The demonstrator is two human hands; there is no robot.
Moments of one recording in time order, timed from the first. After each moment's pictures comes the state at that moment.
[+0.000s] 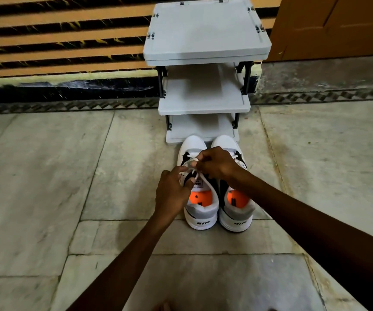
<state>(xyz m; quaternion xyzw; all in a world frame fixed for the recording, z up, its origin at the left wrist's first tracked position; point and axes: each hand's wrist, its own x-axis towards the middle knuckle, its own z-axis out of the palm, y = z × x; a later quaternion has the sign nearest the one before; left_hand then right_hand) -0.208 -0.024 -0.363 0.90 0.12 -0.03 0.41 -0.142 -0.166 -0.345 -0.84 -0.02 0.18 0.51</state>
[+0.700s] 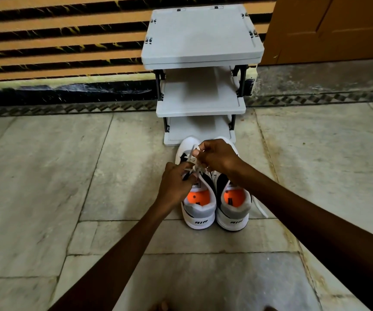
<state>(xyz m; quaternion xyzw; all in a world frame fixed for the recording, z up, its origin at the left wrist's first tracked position) -0.190 -0.030 -0.362 0.90 0.04 -0.06 0.43 -0.146 -0.169 -0.314 -0.82 0.00 0.15 0.55</state>
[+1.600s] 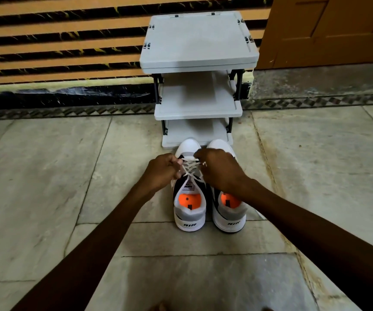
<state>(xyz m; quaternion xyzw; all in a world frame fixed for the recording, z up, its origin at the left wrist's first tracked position) -0.177 -0.007 -0.307 0.86 0.08 -0.14 0.48 -0.166 -0.177 -0.314 -0.97 -0.14 0.06 0.20</state>
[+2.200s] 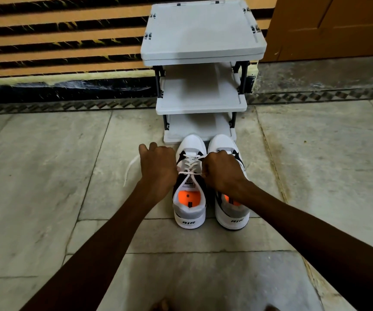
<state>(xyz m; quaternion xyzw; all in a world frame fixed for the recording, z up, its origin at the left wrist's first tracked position) -0.175 -0.016 -0.300 1.00 0.00 -0.02 -0.08 -0.174 -0.168 -0.322 -0.98 -0.10 0.07 0.16</state>
